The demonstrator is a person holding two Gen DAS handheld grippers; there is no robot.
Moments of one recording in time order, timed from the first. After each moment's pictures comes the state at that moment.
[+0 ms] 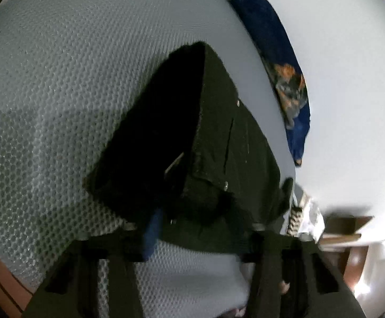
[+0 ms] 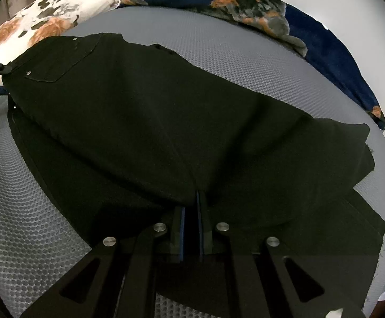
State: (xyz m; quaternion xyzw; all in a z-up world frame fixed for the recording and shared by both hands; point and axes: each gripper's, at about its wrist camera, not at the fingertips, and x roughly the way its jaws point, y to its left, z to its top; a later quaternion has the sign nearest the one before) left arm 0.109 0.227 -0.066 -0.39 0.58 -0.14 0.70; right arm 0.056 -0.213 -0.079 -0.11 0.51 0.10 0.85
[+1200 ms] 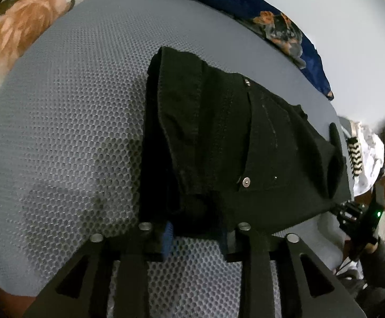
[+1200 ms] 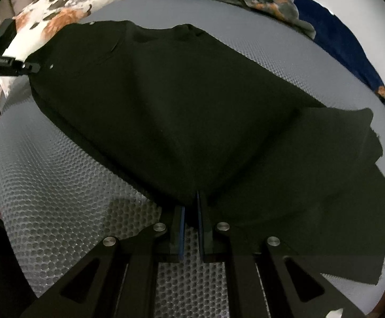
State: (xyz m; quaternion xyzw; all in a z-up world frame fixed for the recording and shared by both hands) left arm 0.126 0.200 -0.052 -0.12 0.59 -0.19 0.78; right arm 0.002 -0.192 -0.089 -0.08 0.55 0.11 0.83
